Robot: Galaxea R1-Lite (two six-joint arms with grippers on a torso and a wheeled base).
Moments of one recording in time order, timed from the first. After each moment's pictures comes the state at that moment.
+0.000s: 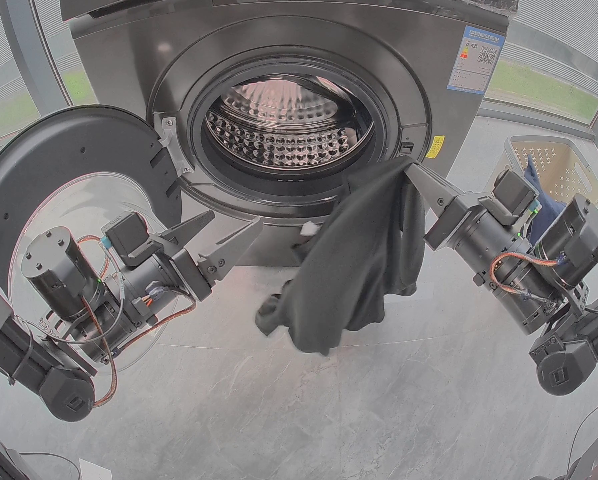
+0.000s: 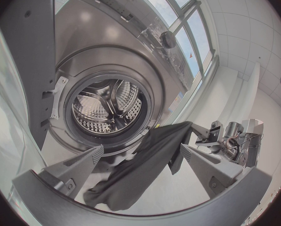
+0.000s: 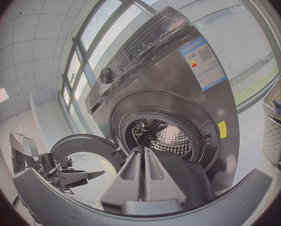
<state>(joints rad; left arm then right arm) -0.46 1.77 -0.47 -1.55 -0.27 -0.33 0.63 1.76 -0.63 -1.54 -0.01 0.25</state>
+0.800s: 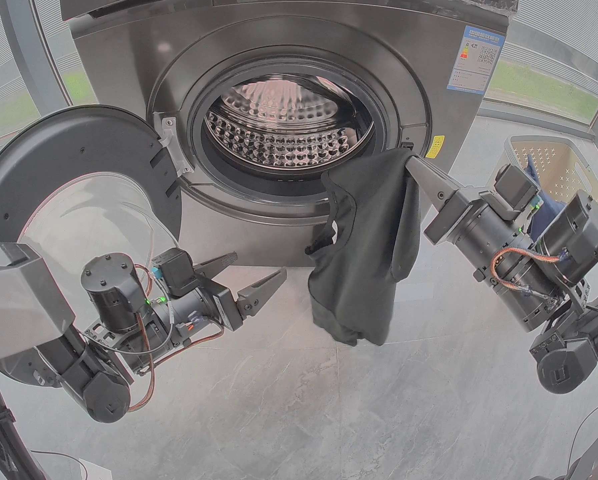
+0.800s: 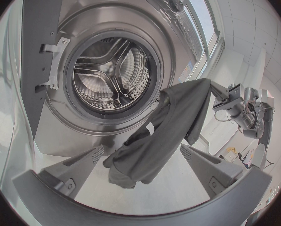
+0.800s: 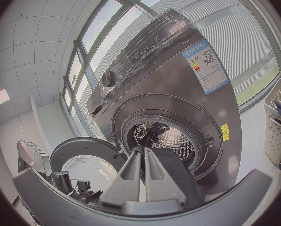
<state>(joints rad) -0.47 1.98 -0.49 -1.55 -0.27 -0.24 0.64 1.76 -0.65 -1.54 -0.01 0.25</state>
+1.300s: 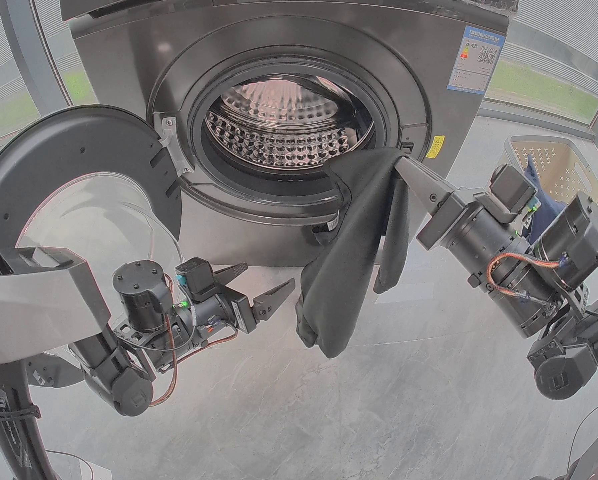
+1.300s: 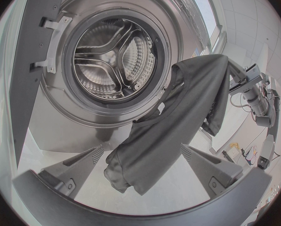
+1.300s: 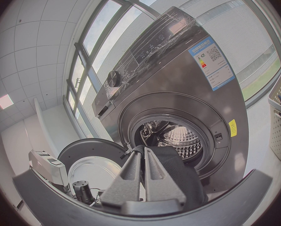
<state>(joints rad) -0.46 2.12 -0.58 -1.55 -0.27 -0.21 0.68 1.76 -0.65 -1.54 0.00 0.28</state>
